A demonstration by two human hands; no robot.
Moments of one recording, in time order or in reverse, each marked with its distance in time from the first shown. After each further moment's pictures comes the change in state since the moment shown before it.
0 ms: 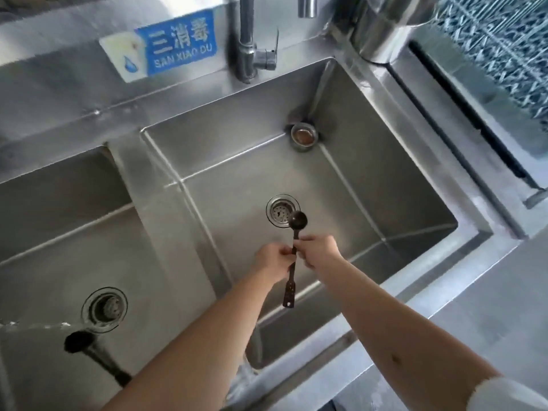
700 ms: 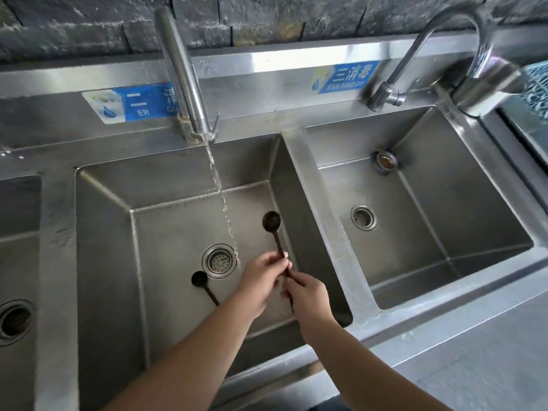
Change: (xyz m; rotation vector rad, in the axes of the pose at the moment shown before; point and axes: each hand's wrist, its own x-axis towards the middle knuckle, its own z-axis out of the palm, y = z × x) left_hand -0.218 -0.176 -0.207 -0.918 0.110 0.050; right_hand -0.273 0.060 0.250 0.015 -0.157 -0.251
